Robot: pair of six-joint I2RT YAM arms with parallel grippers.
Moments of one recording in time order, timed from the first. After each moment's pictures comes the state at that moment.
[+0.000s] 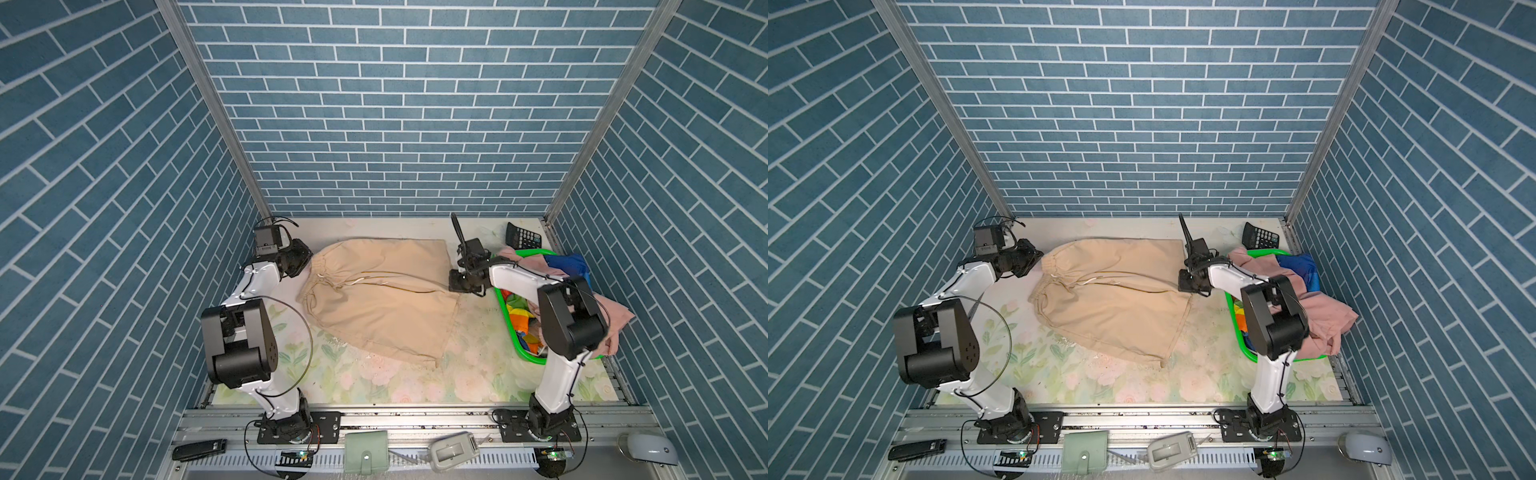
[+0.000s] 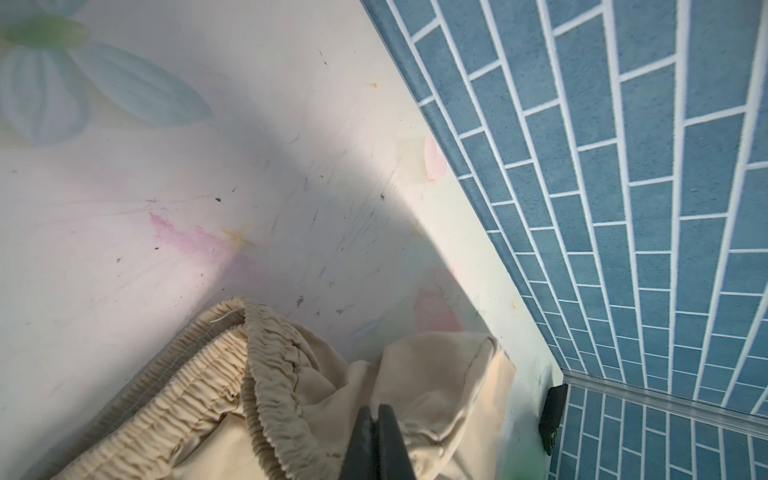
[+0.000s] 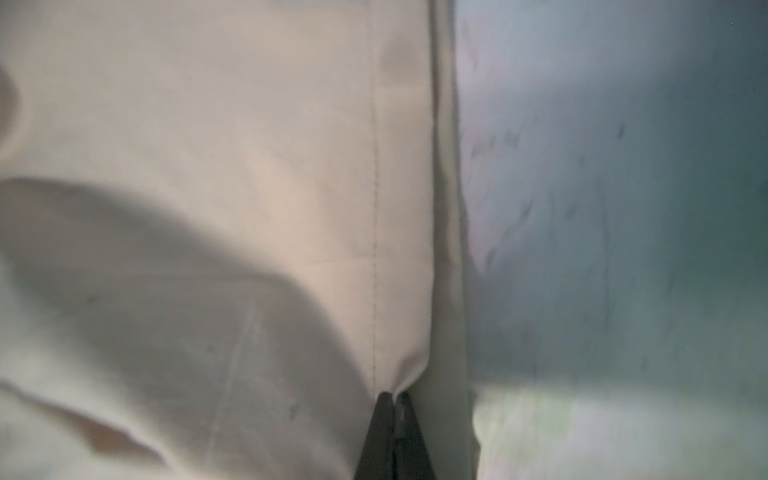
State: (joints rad) left arm 0.22 1.64 1.16 -0.28 0.43 -0.77; right arm 0.49 1.81 1.14 -0.45 -0.13 0.40
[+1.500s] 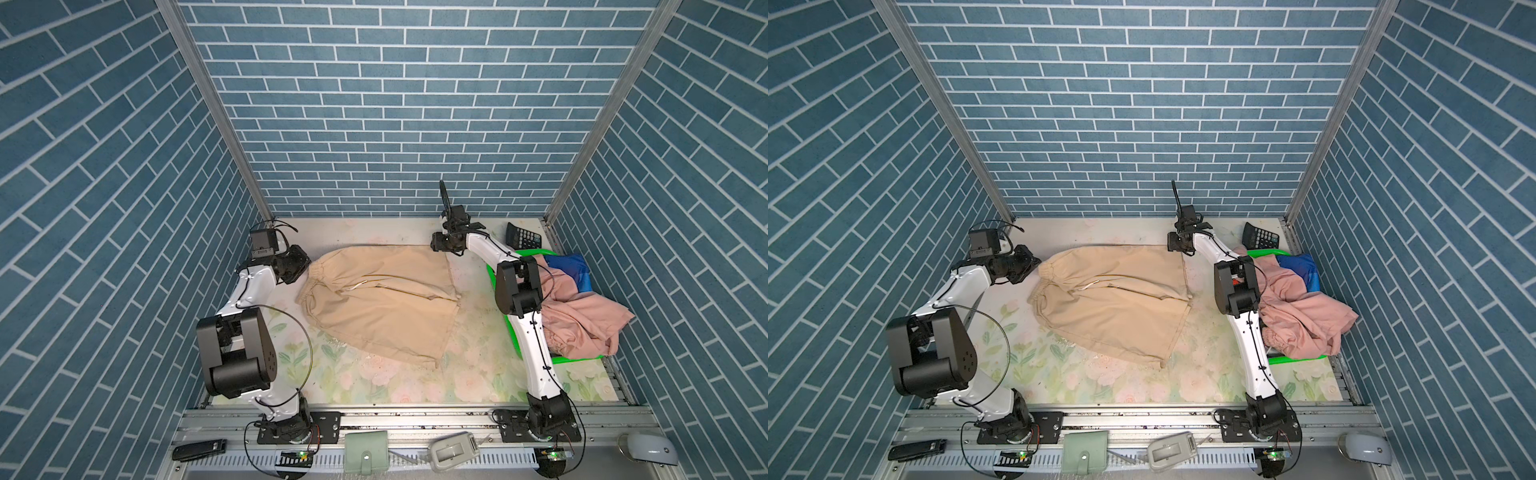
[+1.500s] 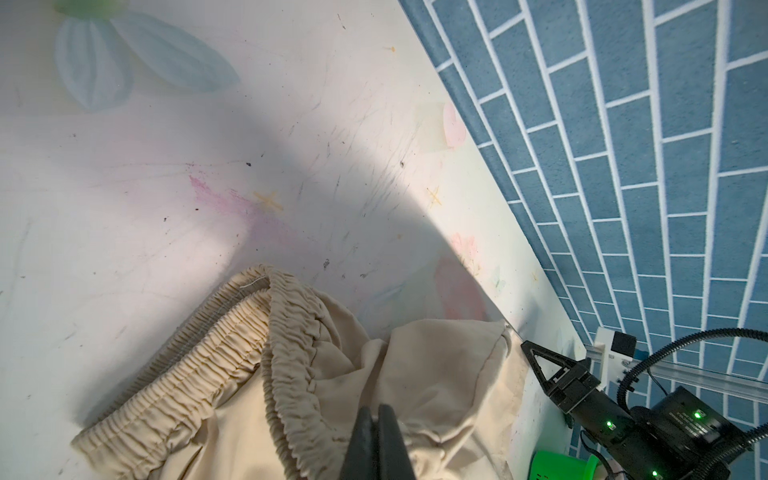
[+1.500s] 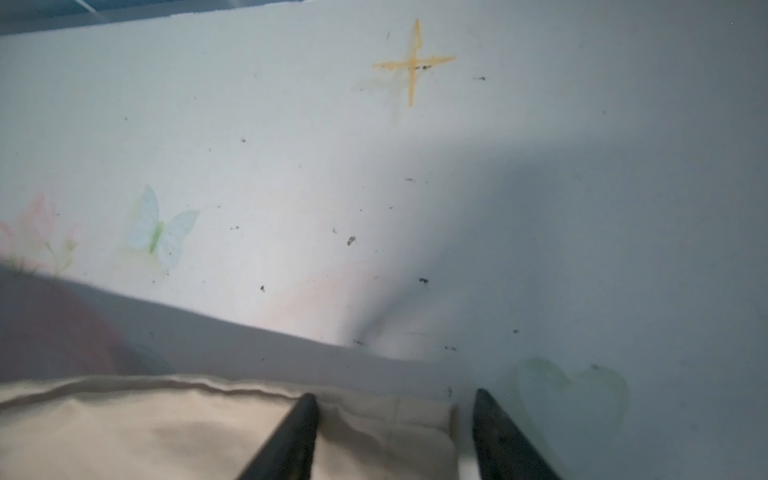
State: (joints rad) left arm 0.22 1.60 1.15 -0.40 0.45 -0.67; right arm 0.38 2.55 2.21 -0.61 -0.13 0.25
